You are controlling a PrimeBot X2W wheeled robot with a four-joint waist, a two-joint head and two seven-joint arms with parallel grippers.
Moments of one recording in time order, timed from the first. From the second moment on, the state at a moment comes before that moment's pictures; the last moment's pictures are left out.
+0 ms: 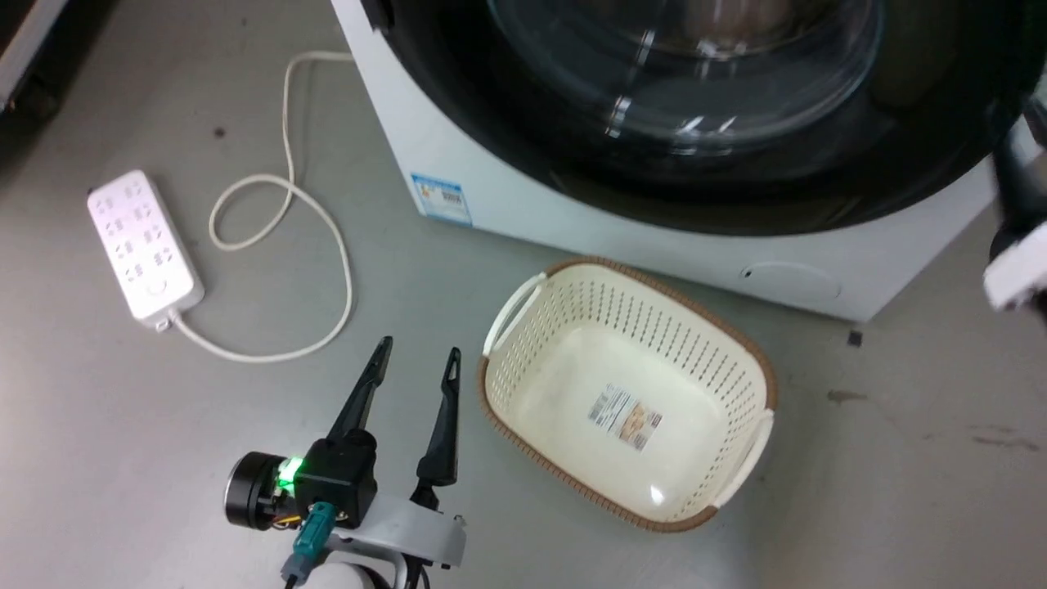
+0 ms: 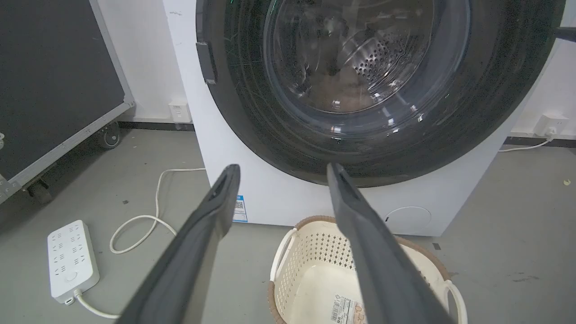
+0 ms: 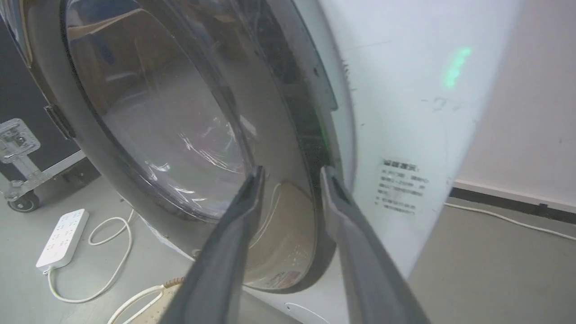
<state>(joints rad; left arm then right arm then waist) -0.12 0.05 -0.23 0.06 -0.08 0.03 -0.26 -0.80 -0.55 0.36 0.69 0.67 0.13 -0.23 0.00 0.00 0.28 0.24</state>
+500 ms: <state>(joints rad) -0.02 0.06 -0.13 0.09 -0.09 -0.02 -0.26 -0.27 -0.29 0.08 0.32 0.40 0.13 -0.26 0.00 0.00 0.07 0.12</state>
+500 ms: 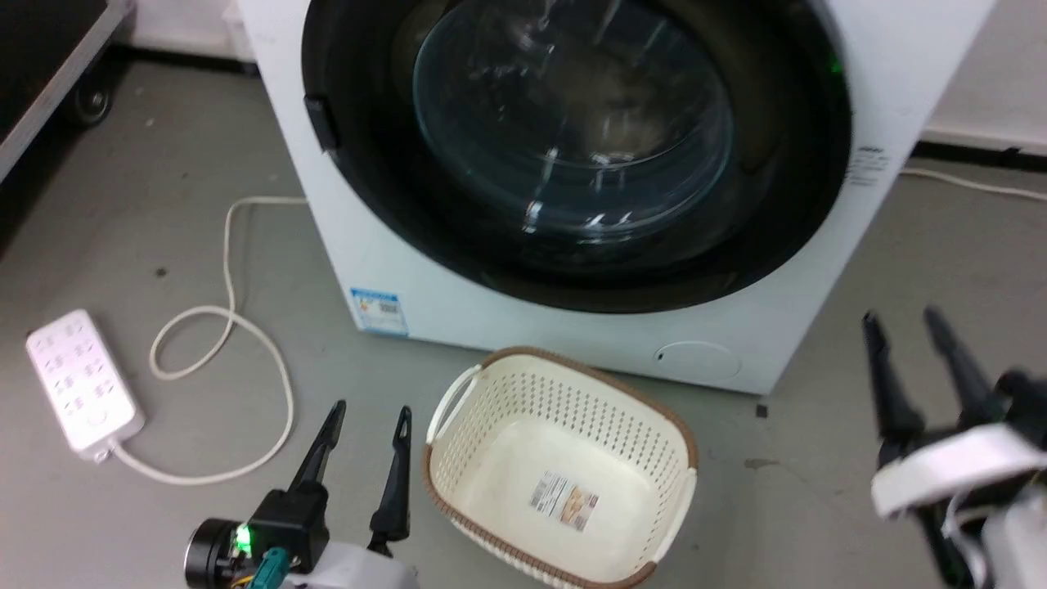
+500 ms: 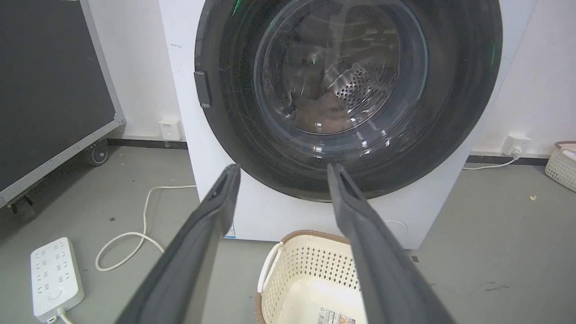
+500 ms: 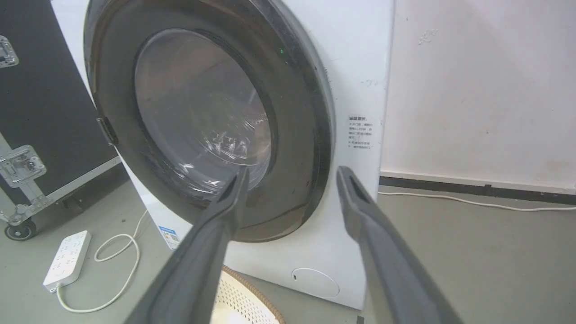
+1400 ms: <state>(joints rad) 0.05 0.06 -0.09 0.13 -0.09 -0.08 -0.26 0.07 -0.06 -0.09 0.12 0.08 0.13 -0.26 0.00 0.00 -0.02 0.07</state>
